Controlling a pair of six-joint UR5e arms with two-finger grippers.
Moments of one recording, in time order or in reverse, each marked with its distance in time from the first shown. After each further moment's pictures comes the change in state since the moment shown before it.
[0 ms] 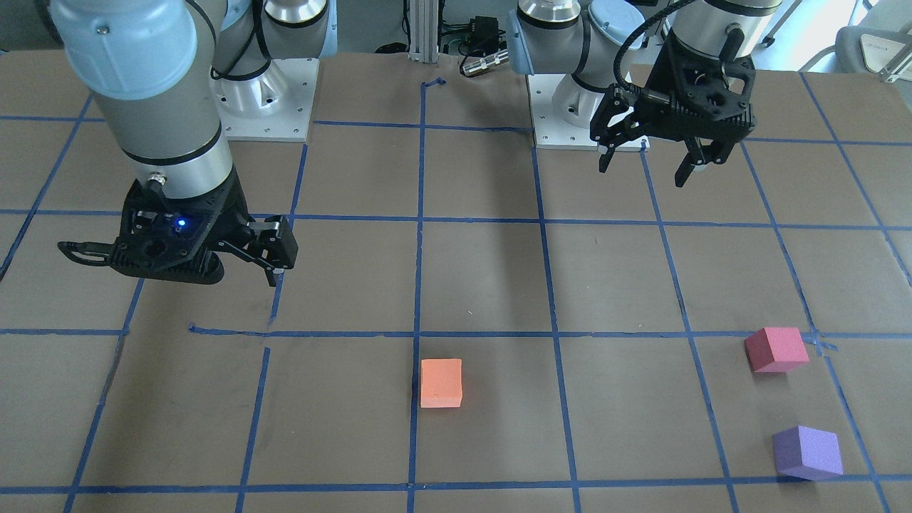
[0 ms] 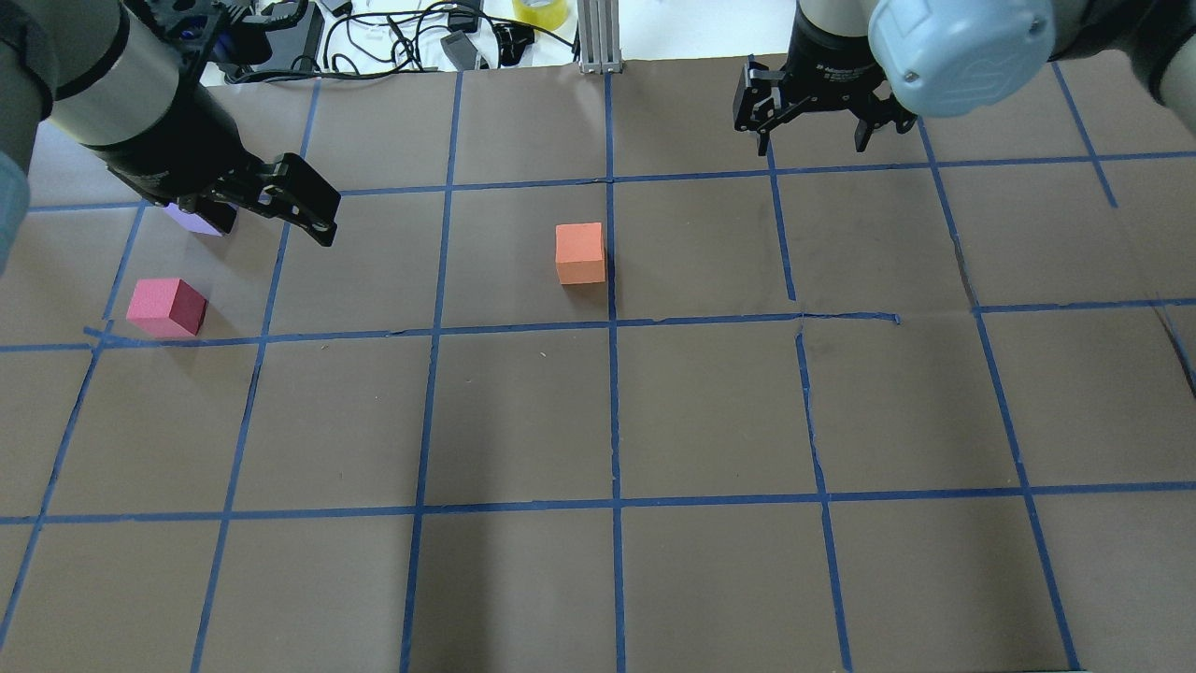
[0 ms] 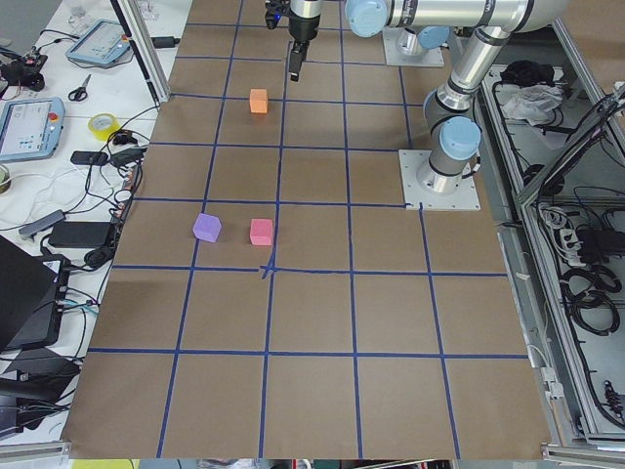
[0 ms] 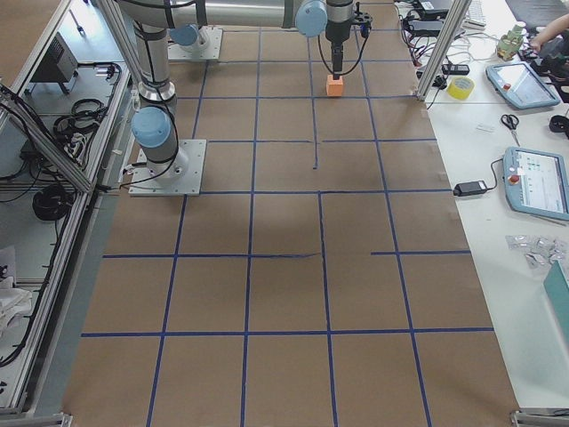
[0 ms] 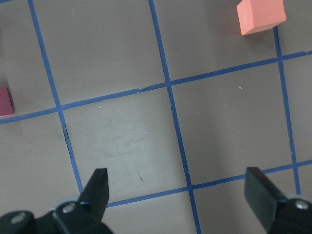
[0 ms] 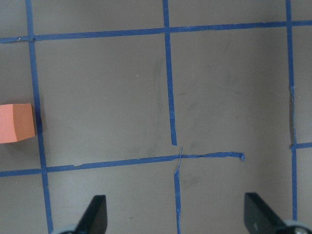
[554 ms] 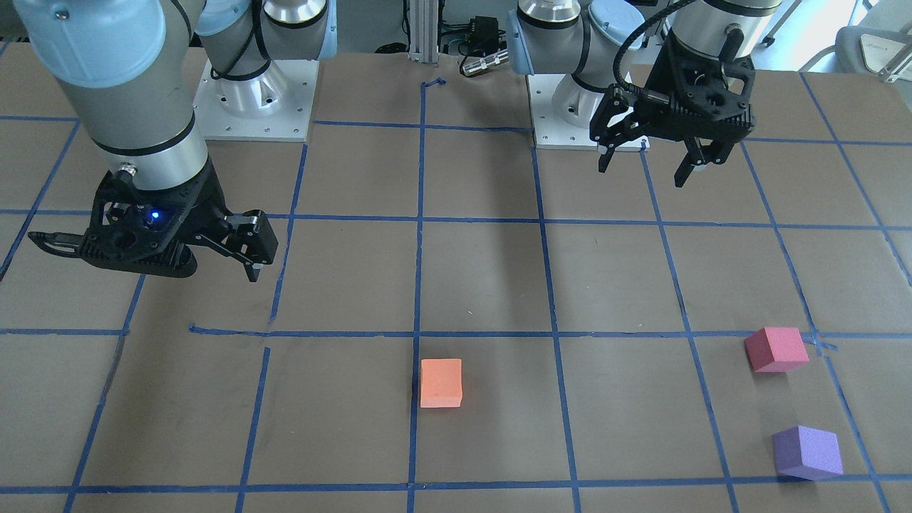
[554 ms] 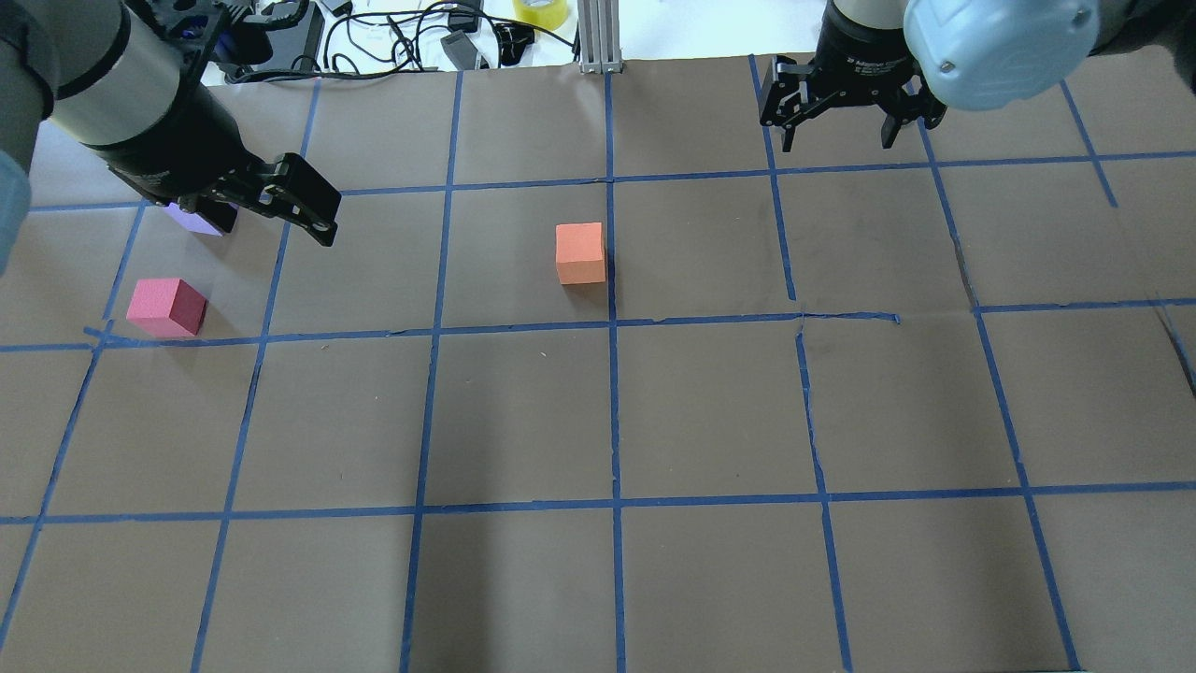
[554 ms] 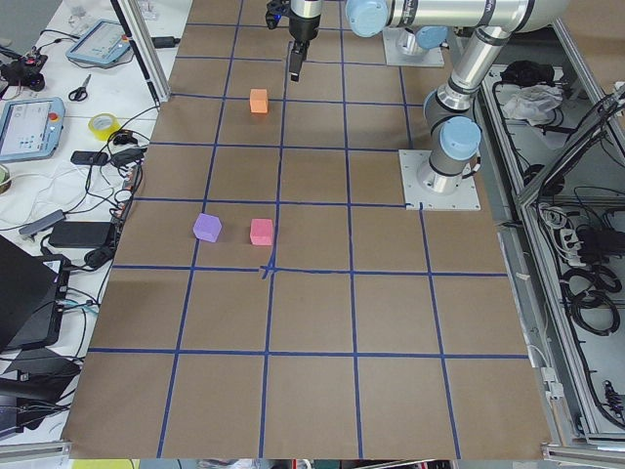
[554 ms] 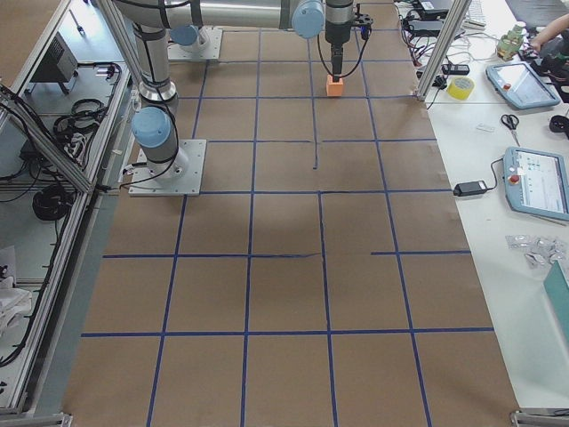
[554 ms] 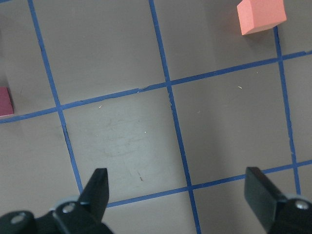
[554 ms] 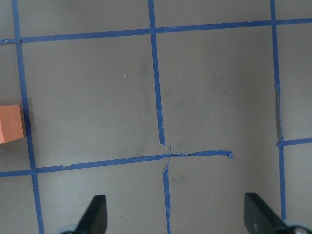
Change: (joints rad) left arm -0.001 0.000 0.000 0.000 0.000 0.000; right arm -0.023 -0.013 0.005 0.008 -0.011 -0.010
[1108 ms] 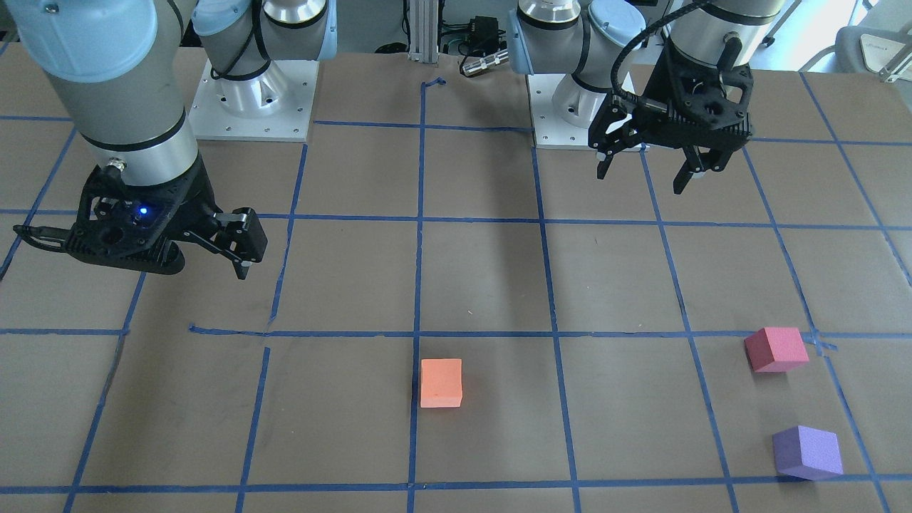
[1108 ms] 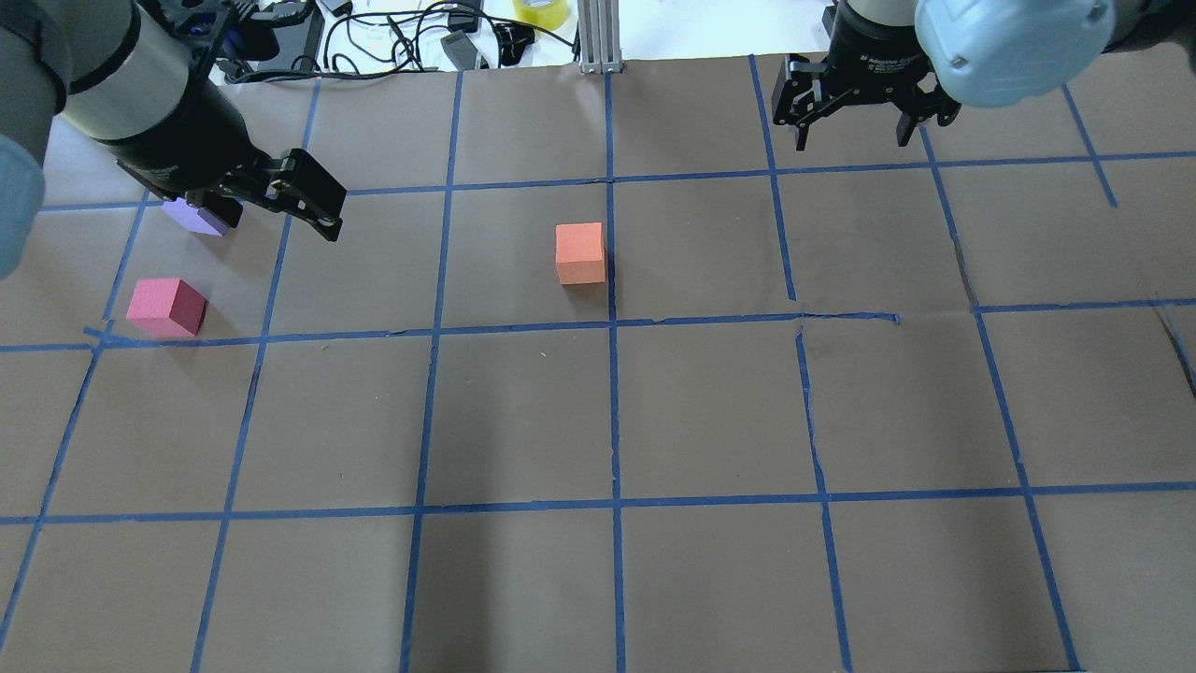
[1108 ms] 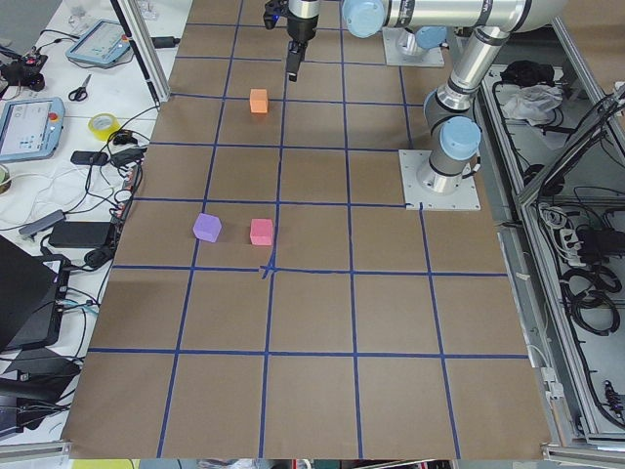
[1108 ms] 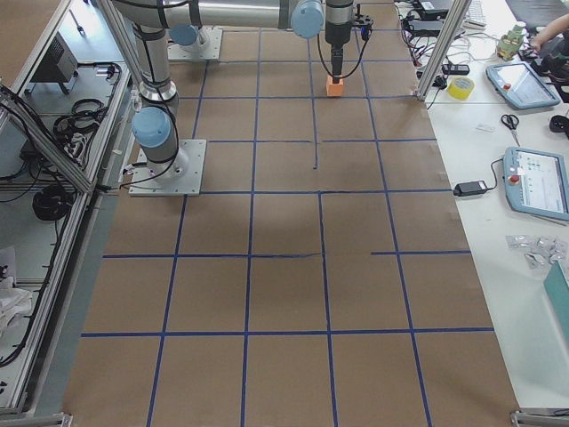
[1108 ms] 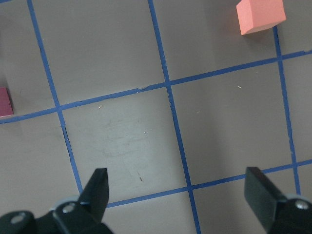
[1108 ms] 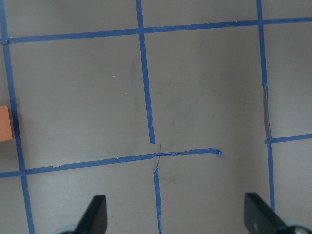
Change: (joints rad) left arm -0.006 -0.024 0.010 0.020 -0.001 -0.004; right arm -0.007 -0.006 0.000 0.010 -0.019 0.001
